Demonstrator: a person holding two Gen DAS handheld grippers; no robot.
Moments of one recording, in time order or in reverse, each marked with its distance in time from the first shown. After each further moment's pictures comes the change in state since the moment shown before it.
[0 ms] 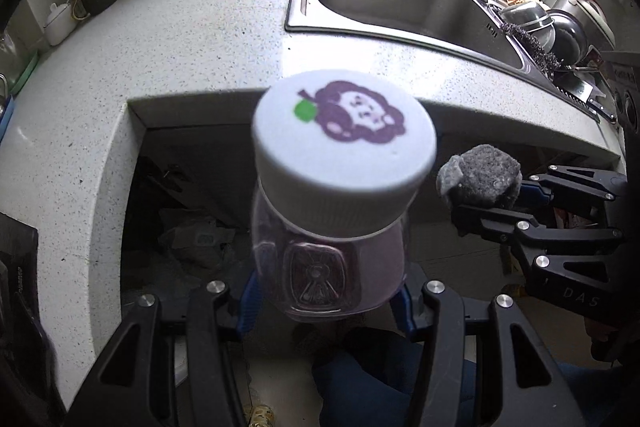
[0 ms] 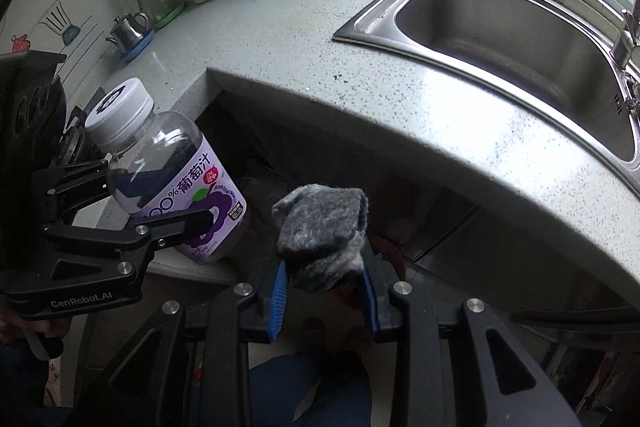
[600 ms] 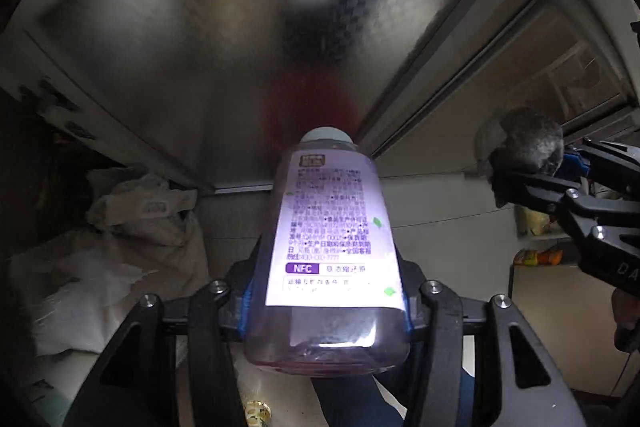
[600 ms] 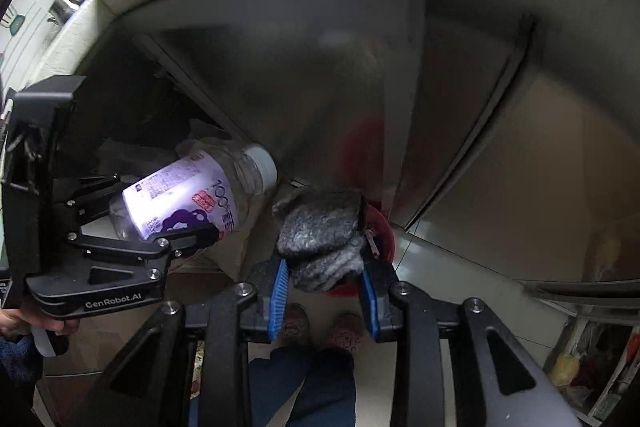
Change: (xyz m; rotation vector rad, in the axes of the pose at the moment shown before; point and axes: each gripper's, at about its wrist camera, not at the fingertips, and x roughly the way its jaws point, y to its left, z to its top) left arm 0.221 0.001 -0.048 0.020 0.171 -0.055; right arm 0.156 -0.059 -0.051 0.077 0.089 -0.041
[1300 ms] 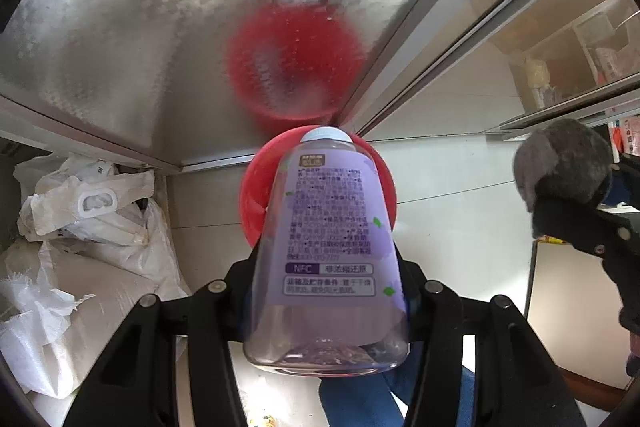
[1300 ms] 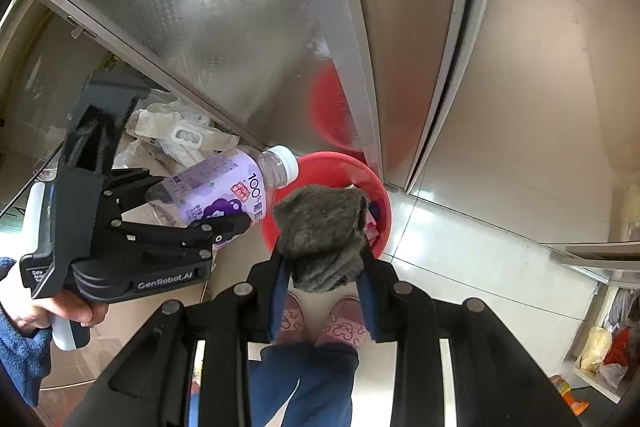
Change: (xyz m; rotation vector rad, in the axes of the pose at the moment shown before) left arm 0.144 0.002 -0.003 0.050 0.141 -0.009; right arm 0.115 -0.043 -0.031 0.093 0.083 0.018
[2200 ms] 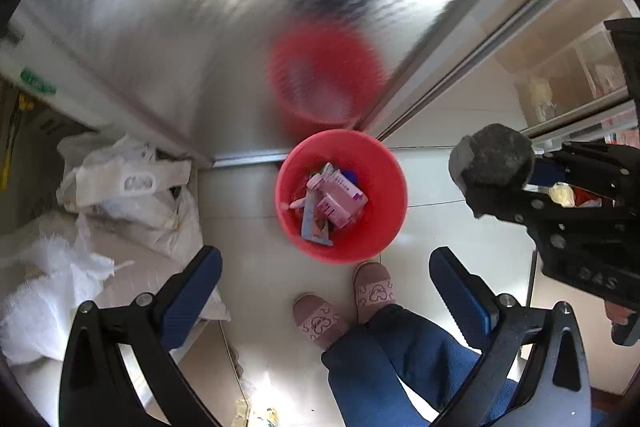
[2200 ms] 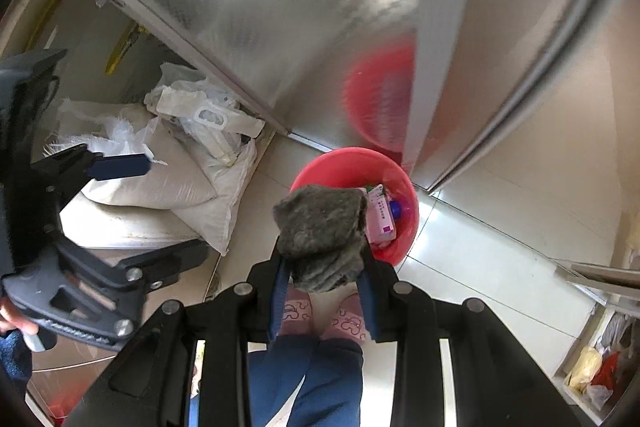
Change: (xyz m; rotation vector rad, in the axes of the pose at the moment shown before) left arm -0.062 0.031 -0.031 -0.069 -0.051 0.029; right arm 0.023 0.029 0.010 -0.105 0.059 0.036
